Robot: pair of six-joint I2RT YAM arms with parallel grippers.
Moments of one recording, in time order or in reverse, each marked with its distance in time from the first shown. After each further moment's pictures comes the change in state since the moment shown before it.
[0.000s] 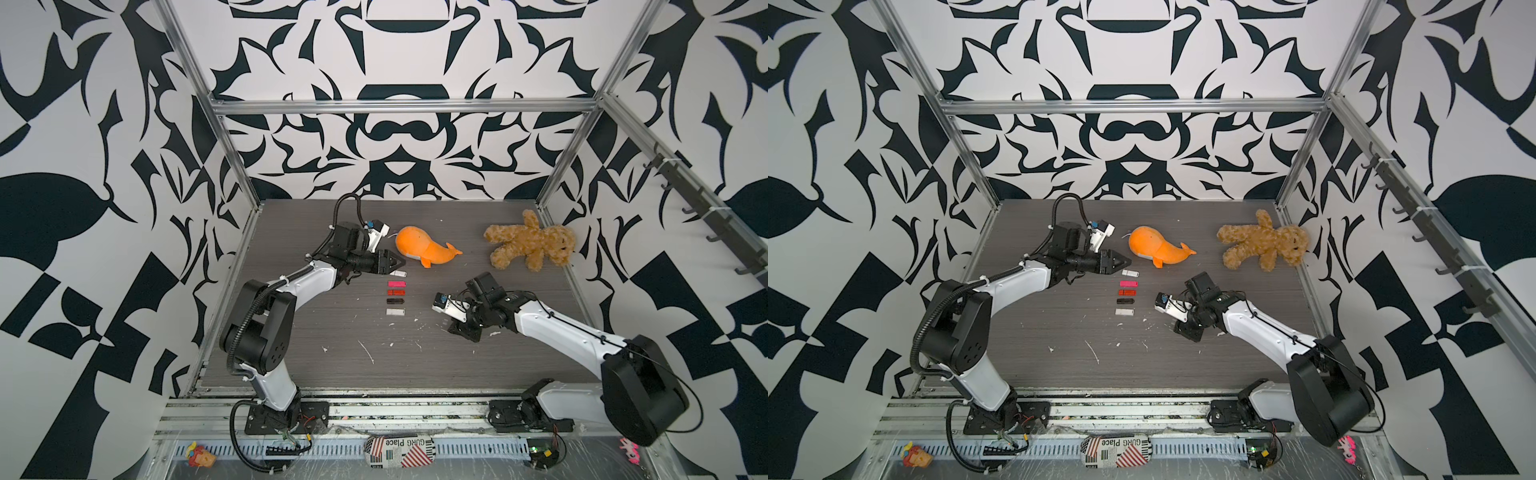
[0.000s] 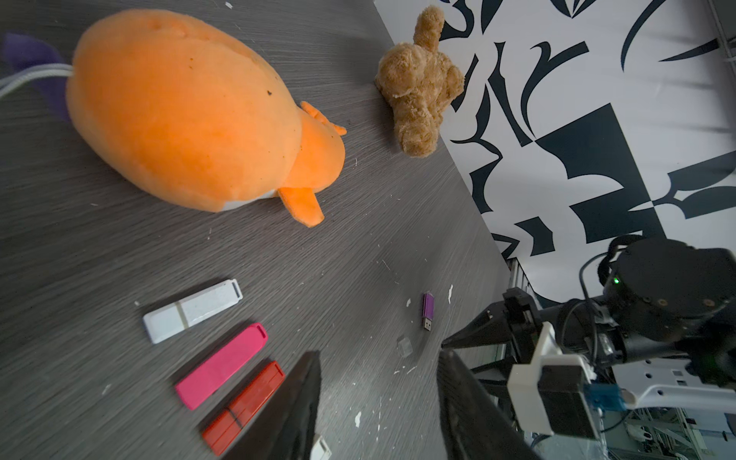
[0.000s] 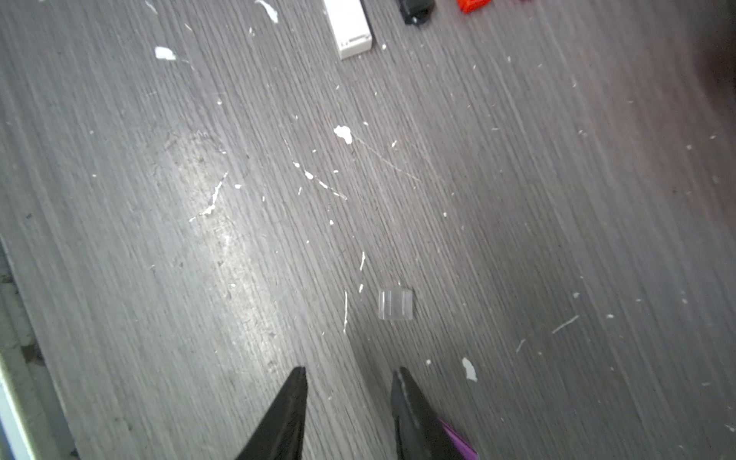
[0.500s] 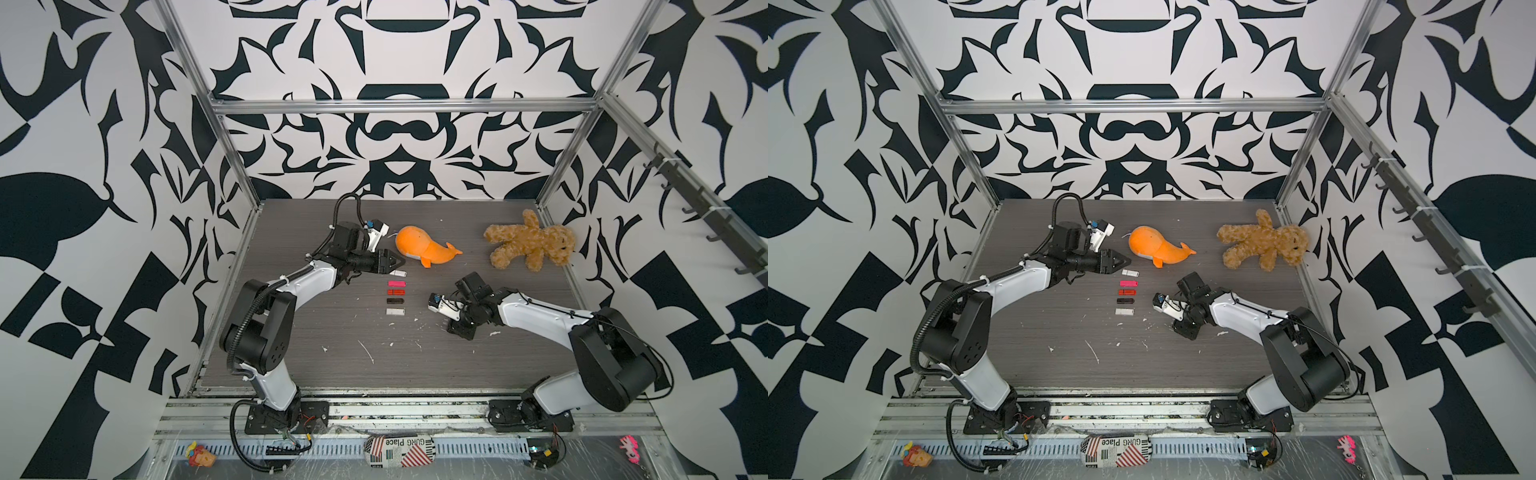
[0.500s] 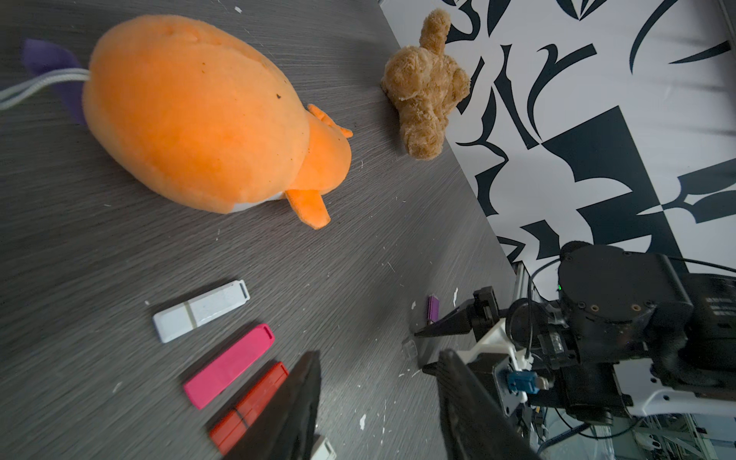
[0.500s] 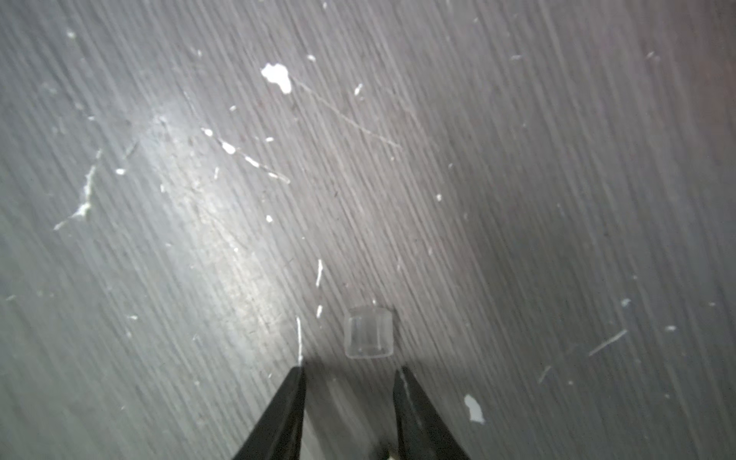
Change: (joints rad) left arm 0.000 0.000 0.000 0.000 -0.018 0.000; right arm 0.014 0.158 0.022 0.074 0.096 0.027
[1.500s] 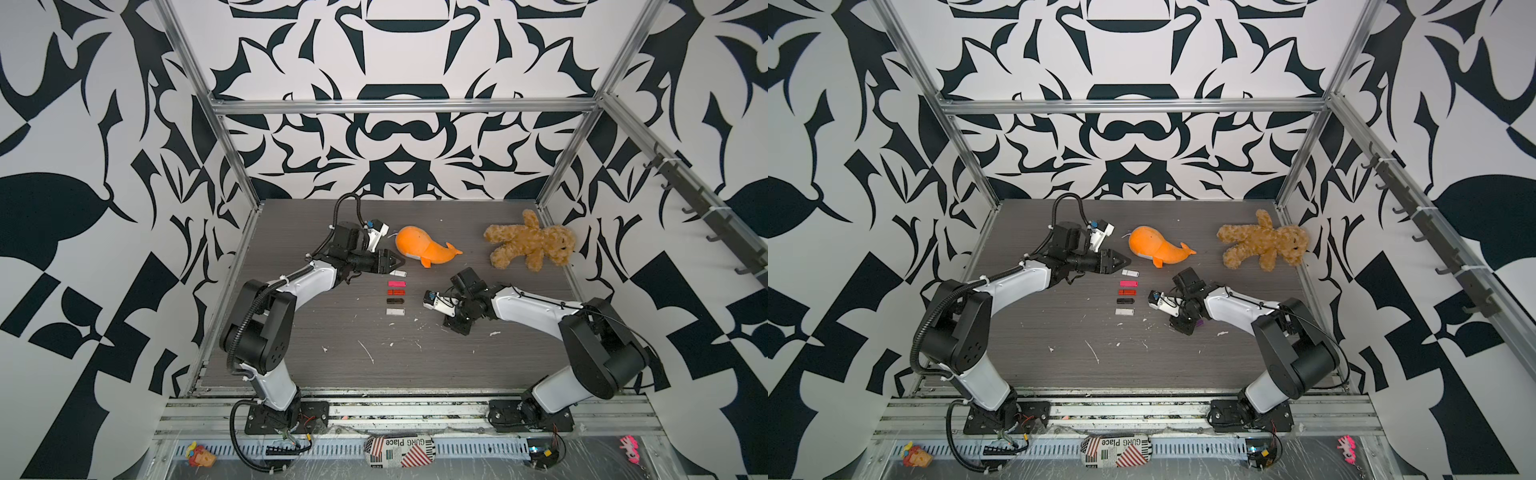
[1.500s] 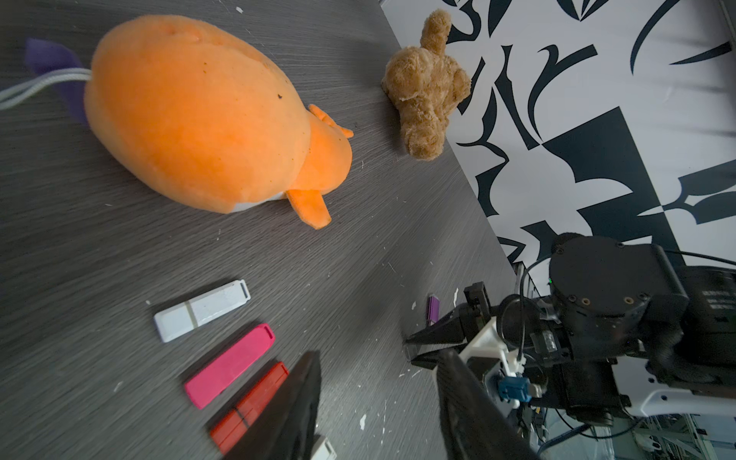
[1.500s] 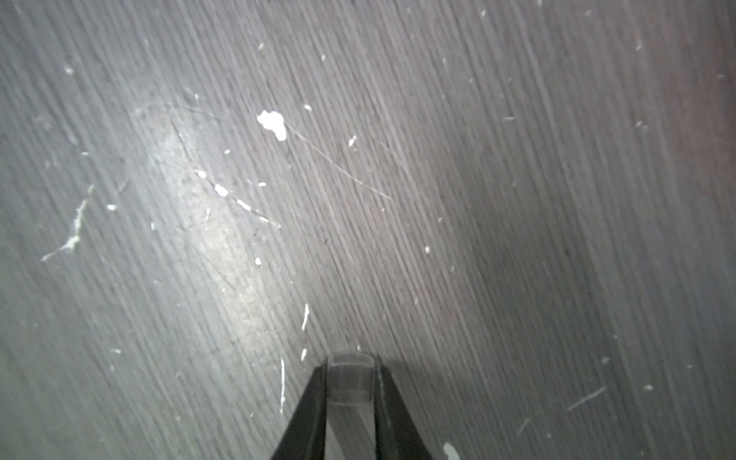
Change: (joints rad) left arm 0.000 0.000 0.000 0.000 -0.001 -0.002; right arm 0.002 0.068 0.059 -0.001 -0.017 -0.053
